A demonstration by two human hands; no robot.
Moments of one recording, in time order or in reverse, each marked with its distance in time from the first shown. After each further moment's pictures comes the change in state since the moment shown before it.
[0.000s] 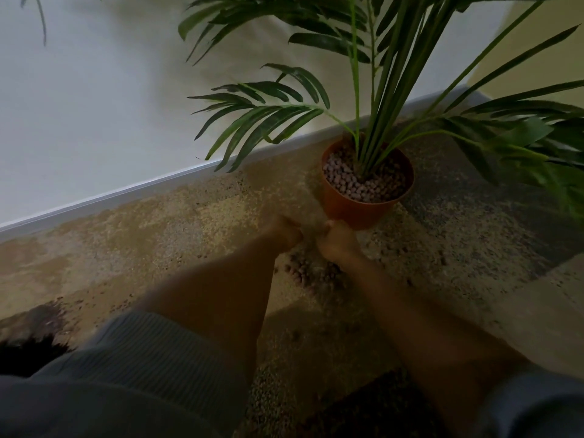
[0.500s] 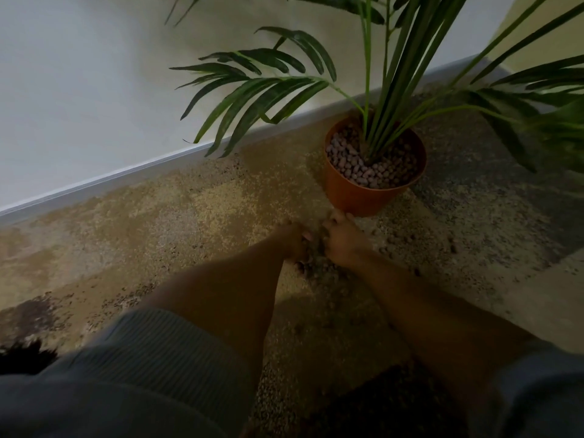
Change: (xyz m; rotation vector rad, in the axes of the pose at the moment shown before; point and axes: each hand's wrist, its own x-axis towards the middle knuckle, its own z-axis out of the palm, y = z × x) left_hand 0.018 -0.027 0.023 0.529 -0.250 0.201; right_hand 0.019 0.035 0.018 -0.531 -0.066 -0.341
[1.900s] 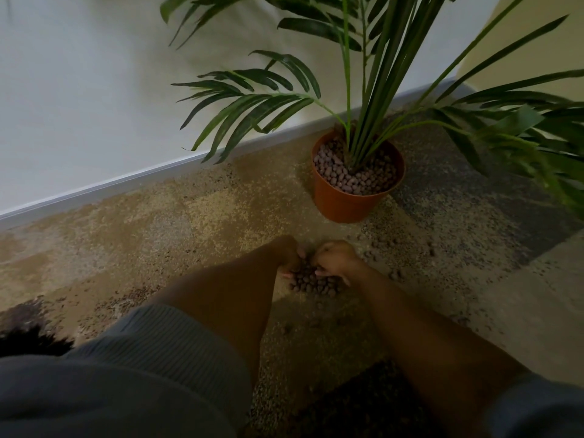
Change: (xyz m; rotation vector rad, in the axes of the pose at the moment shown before) left_hand -0.021 0.020 0.011 -0.460 -0.132 -0.192; right_hand -0.031 -0.006 0.000 0.962 -0.191 0.467
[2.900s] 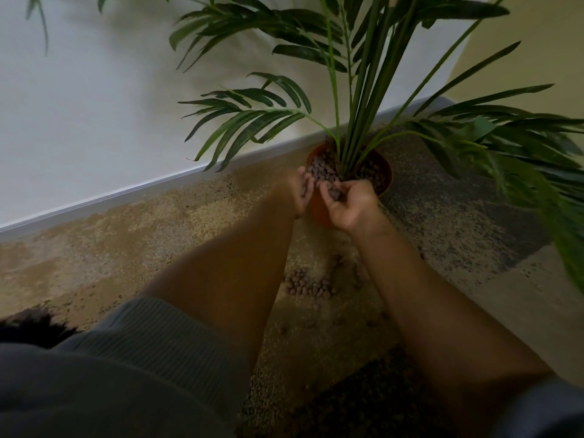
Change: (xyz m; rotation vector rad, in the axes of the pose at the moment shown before) left_hand -0.043 0.107 -0.051 -1.446 0.134 0.163; right_hand -0.041 -0.104 -0.062 1.566 0.051 -0.062
